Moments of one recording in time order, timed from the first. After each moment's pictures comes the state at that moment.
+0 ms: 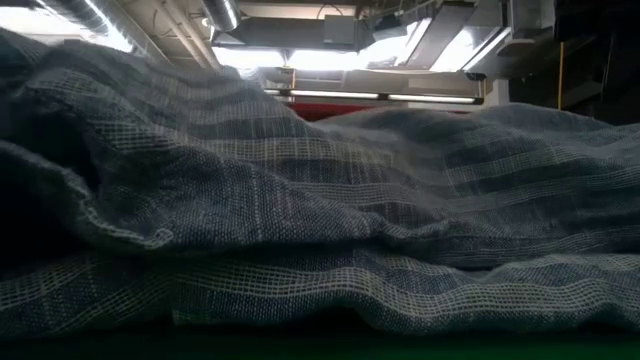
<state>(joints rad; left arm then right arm) -0.86 1.61 1.03 -0.39 0.03 -2.14 0.27 0.76 0.89 -1.22 0.04 0.86</state>
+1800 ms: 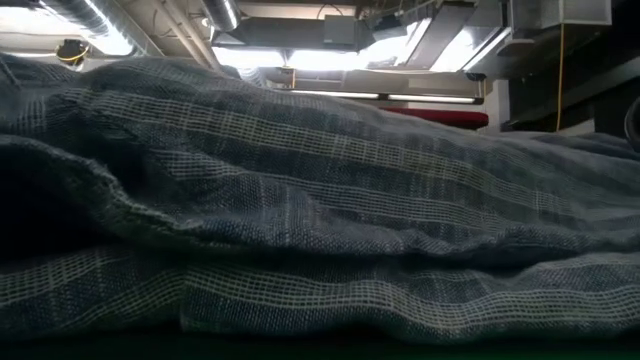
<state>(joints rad) -0.86 1.64 1.03 -0.59 0.03 -2.14 0.79 1.60 0.89 -1.13 -0.09 0.78</state>
